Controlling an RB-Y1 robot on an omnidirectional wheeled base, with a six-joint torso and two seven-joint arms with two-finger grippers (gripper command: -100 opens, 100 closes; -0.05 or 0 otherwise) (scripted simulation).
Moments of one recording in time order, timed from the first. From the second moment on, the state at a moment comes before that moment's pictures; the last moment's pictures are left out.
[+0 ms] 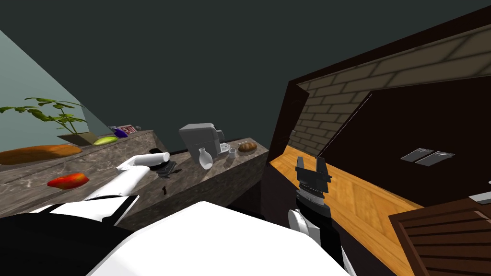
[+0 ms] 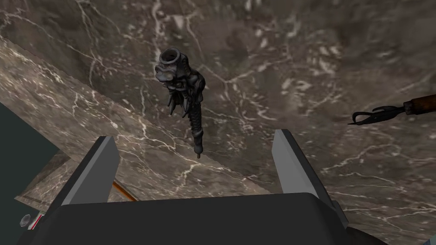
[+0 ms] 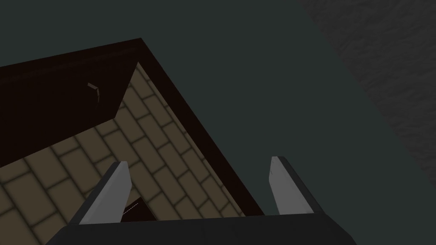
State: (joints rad) left arm -0.05 0.97 0.47 -1.03 0.62 1.22 -0.18; right arm 0.50 0.00 0.04 -2.23 -0.09 -0.62 -0.04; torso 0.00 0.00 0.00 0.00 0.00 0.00
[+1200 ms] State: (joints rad) left arm -0.08 0.97 0.45 -0.91 0.65 1.32 -0.20; right arm 0.50 0.00 0.04 -2.23 -0.09 -0.62 -0.04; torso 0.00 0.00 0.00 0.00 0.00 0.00
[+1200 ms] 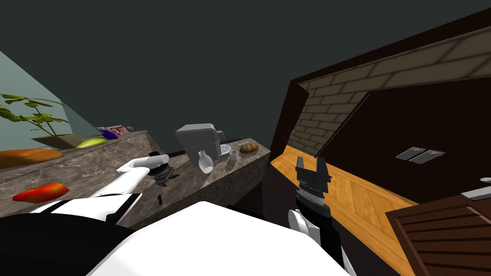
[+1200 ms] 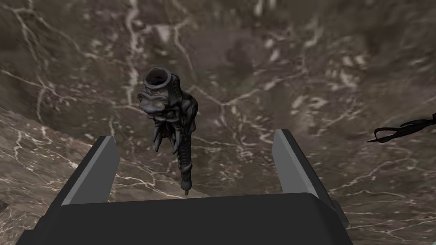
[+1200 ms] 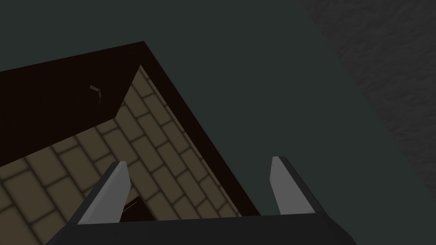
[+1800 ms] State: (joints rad) left arm -0.08 0.97 0.45 -0.91 0.65 1.32 -0.20; right arm 0.50 0.00 0.04 -2.23 -0.09 -0.62 -0.04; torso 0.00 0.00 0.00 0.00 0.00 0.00
